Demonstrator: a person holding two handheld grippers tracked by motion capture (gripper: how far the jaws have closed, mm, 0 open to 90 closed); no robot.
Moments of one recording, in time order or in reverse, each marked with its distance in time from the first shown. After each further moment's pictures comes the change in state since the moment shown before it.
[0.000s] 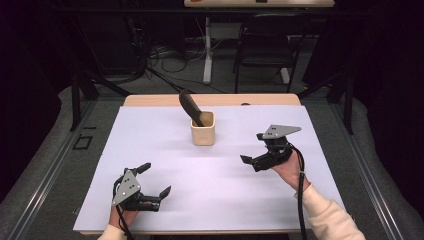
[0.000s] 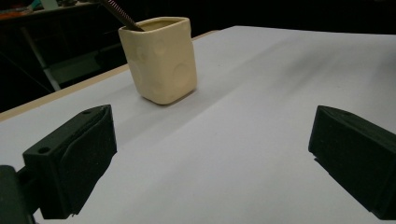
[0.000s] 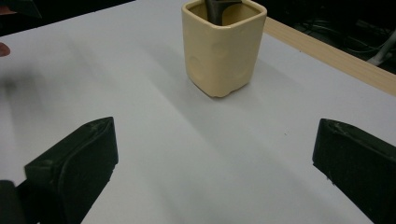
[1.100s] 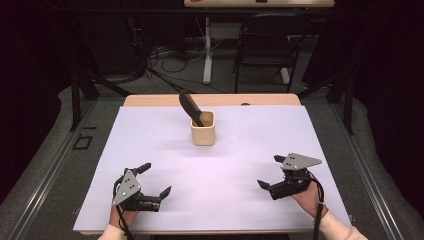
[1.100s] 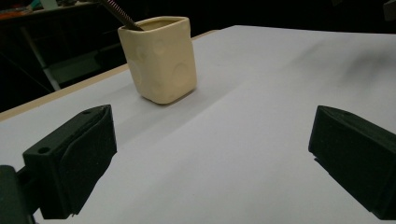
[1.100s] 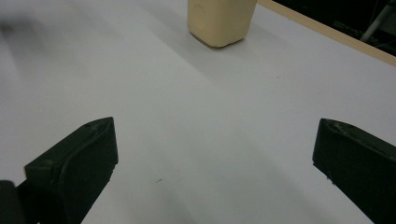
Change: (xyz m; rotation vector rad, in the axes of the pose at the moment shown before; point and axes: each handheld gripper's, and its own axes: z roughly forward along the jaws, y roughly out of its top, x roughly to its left) left arm 0.000 0.000 0.000 0.000 -0.001 0.001; right arm 0.024 -0.066 -0.045 0.005 -0.073 -0.057
